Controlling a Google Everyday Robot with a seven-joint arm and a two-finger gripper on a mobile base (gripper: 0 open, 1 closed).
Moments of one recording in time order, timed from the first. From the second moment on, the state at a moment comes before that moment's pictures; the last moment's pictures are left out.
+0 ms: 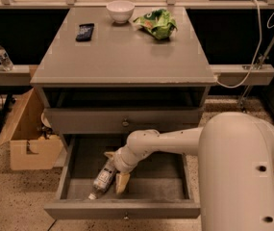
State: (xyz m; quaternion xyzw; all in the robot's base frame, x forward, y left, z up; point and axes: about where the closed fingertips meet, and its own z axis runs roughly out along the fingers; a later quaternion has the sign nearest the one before) arm 0.557 0.107 0.408 -0.80 0.52 0.16 0.24
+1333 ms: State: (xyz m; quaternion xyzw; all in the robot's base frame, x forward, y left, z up) arm 0.537 0.132 0.381 -0.81 0.51 0.19 0.20
